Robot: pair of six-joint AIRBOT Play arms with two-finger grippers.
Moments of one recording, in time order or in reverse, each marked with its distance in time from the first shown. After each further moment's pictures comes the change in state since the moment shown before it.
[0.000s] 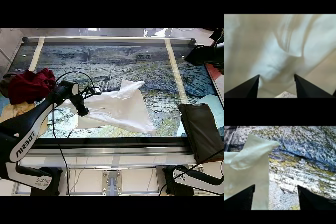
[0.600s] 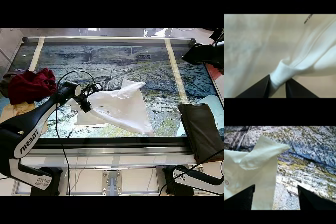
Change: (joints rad) left arm -0.010 -0.039 0.006 0.033 0.189 -0.071; right arm 0.000 0.001 0.000 0.052 -0.002 -0.002
